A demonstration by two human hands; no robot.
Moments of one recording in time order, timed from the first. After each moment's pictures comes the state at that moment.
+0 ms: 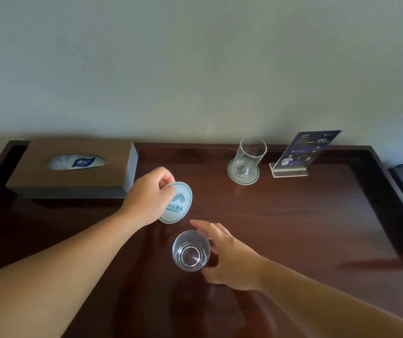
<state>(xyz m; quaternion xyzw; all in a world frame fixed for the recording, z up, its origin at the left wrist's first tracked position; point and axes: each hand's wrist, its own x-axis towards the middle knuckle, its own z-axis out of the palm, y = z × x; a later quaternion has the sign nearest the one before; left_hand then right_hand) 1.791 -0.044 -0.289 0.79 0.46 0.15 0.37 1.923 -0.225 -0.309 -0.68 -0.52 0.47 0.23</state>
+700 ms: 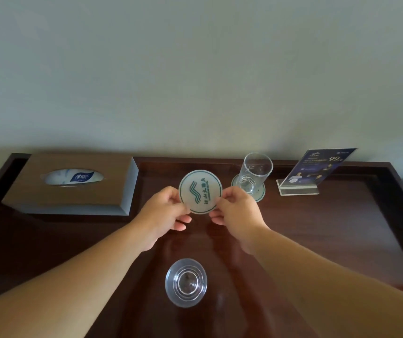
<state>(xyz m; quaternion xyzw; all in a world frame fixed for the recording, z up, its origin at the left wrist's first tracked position) 1.822 -0.042 -0.301 0.57 0.49 0.13 0.64 1.972 -0.134 -0.300 -0.72 -0.19 0.44 0.50</state>
